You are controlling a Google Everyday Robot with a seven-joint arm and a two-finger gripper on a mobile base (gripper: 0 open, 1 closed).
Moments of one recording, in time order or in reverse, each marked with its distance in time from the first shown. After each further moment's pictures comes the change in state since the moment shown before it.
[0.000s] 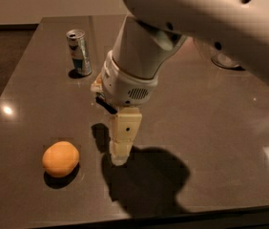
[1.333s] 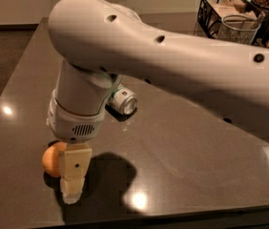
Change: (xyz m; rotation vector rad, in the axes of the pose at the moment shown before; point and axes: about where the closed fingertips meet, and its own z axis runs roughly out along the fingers) arm -0.079 0.028 0.076 -0.121 -0.062 -0.060
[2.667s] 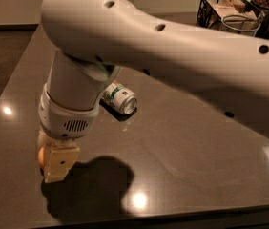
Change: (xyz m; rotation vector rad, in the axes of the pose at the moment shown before) arm -0.021 0.004 -0.010 -0.014 -0.043 -0.003
